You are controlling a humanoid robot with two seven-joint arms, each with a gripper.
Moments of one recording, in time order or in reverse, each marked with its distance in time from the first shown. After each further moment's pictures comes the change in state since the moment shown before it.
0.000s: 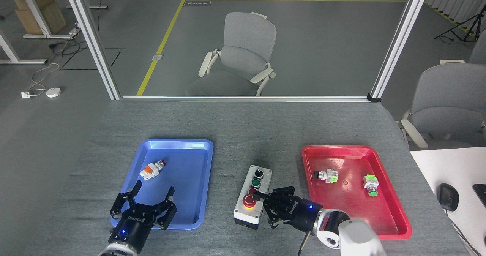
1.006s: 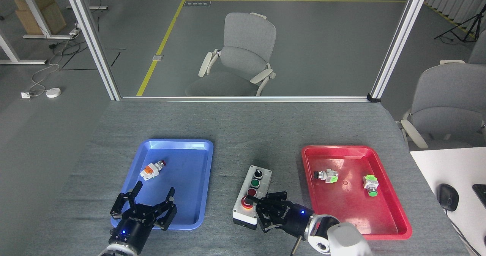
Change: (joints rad) left arm 0.004 -0.002 0.000 -0.005 -0.005 -0.002 -0.004; right arm -0.003 0.061 -0.002 0.109 0.073 0.001 -0.075
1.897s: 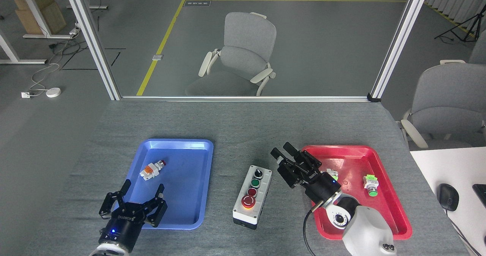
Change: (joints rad) left arm 0.008 -0.003 0.070 -0.019 0.013 -0.005 -0.006; right arm -0.048 -0.023 -0.210 -0.065 -0.409 0.037 0.015
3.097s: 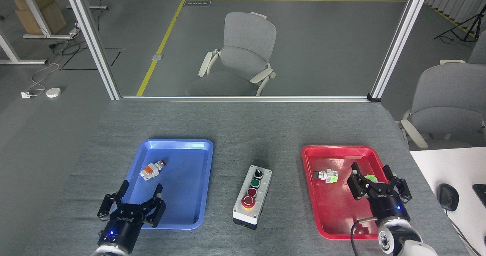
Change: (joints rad) left arm 0.015 -0.009 0.006 -0.019 0.024 0.009 0.004; right arm 0.231 -0.072 -0.328 -0.192 0.312 0.503 -0.051
